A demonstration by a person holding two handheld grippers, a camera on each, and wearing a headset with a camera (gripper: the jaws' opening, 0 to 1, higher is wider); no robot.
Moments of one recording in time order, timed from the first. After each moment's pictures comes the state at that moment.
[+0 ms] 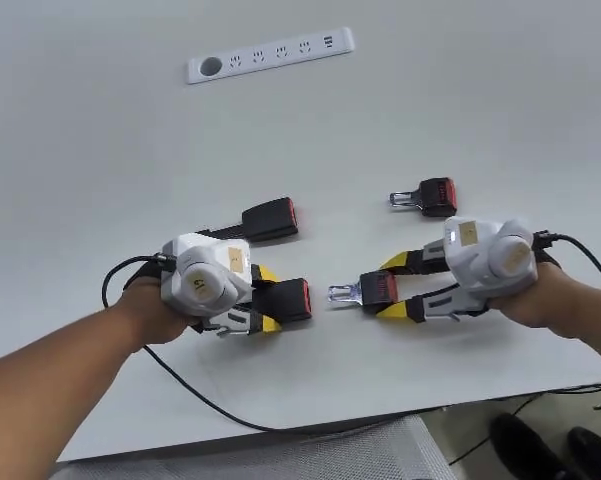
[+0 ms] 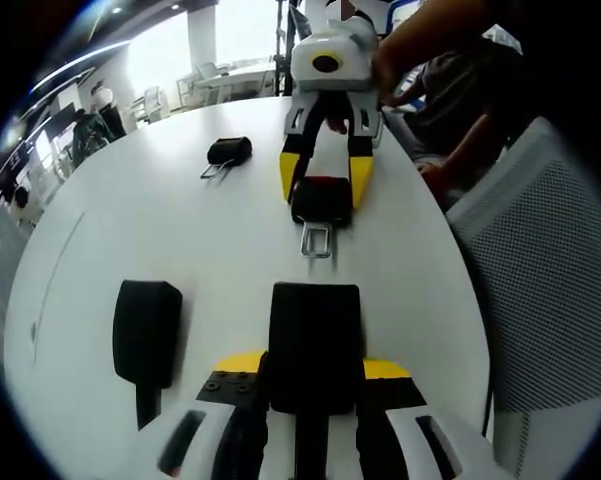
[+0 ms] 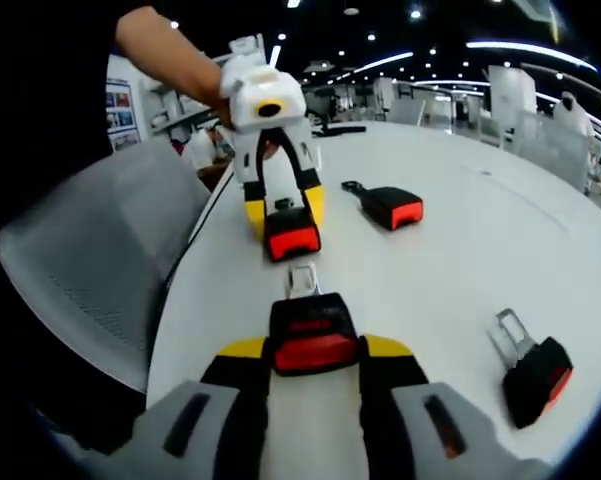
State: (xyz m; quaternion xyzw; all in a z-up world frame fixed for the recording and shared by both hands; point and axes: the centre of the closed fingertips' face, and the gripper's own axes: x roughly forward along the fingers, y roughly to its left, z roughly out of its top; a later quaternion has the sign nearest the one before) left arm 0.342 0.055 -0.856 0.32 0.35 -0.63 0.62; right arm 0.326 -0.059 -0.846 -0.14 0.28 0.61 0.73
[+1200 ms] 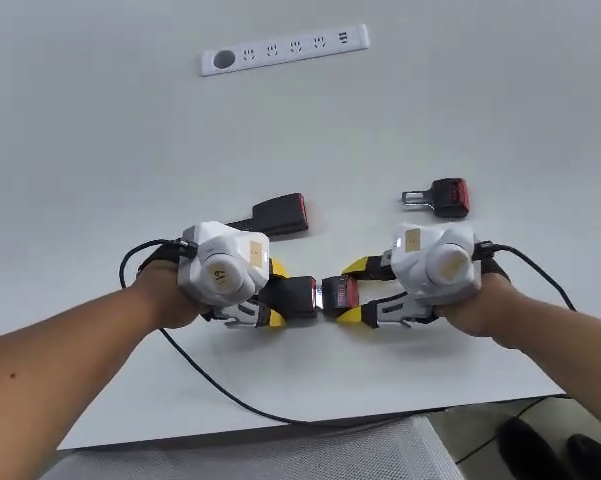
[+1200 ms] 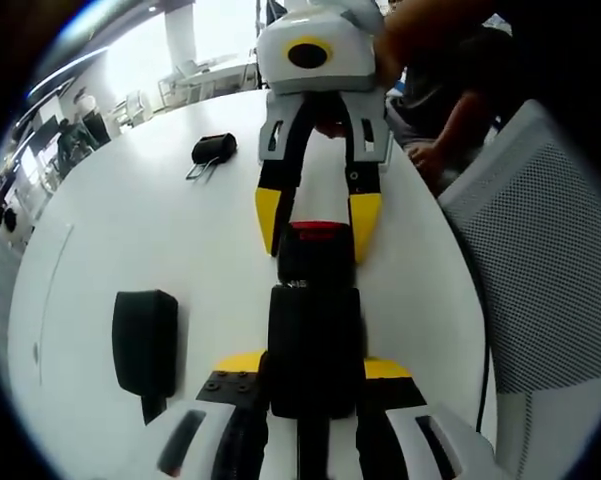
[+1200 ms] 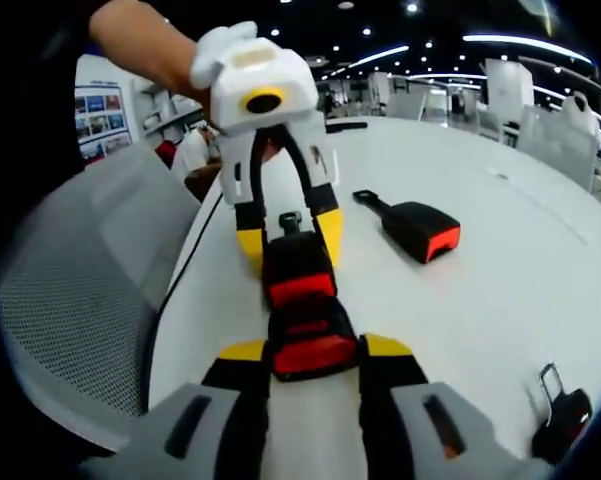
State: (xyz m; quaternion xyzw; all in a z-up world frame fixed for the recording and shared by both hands) left arm 0.340 0.058 -0.858 0.35 0.35 -0.64 0.59; right arm 0.342 0.004 -0.853 -0.15 0.29 0.59 0.73
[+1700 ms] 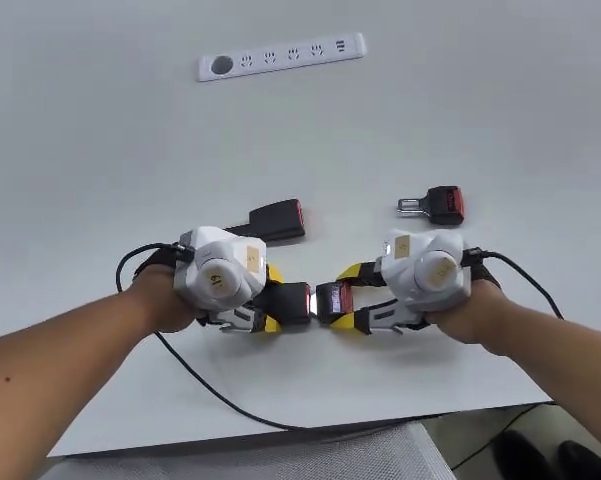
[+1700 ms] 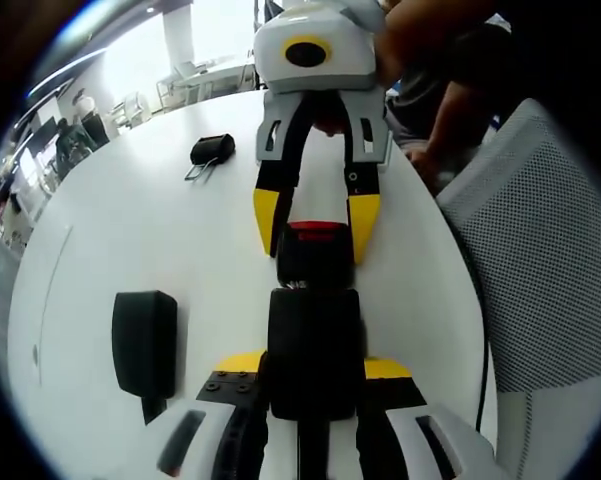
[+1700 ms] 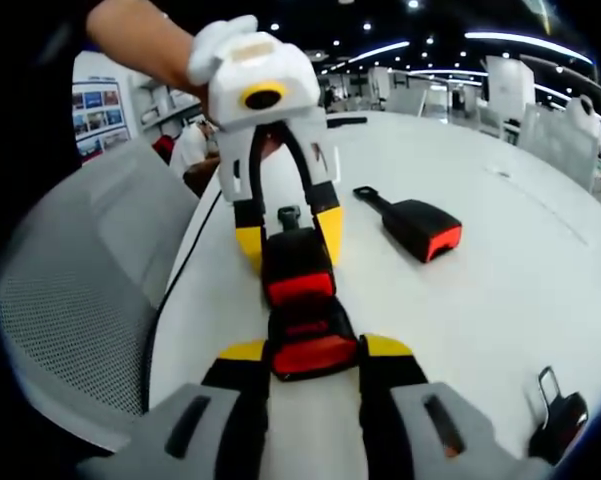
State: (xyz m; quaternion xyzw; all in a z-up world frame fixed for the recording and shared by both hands) left arm 0.341 0.057 -0.855 0.35 0.35 -0.64 0.59; right arm 0.335 0.003 -0.851 -0.15 0.30 0.59 0.73
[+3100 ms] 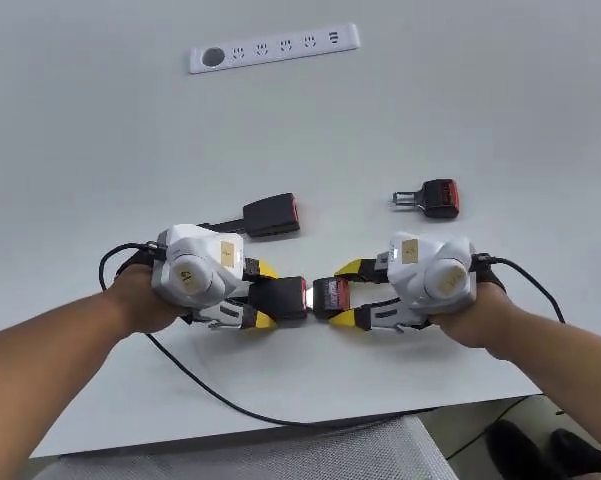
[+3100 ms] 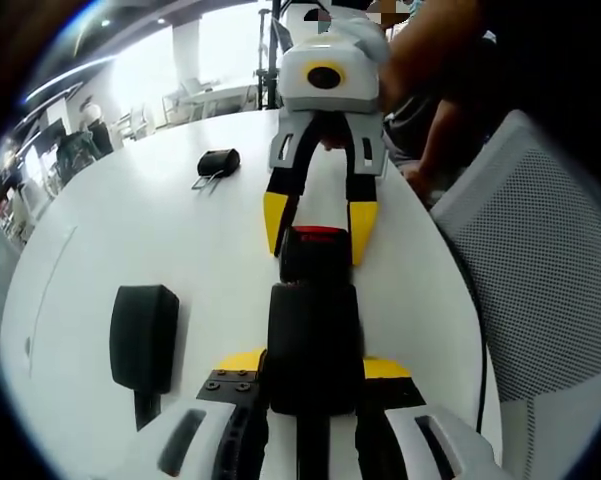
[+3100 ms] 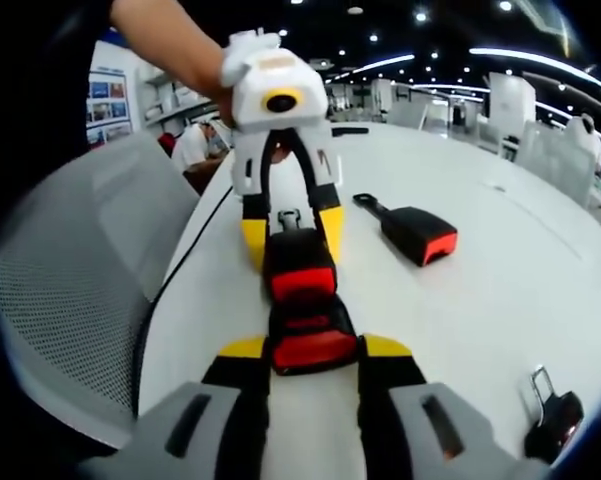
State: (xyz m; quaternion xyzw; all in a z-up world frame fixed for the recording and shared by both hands) left arm 0.341 0.058 -0.855 0.30 0.32 -0.66 0.60; right arm 0.334 -0.002 -0.852 -0.17 0.27 0.59 0.74
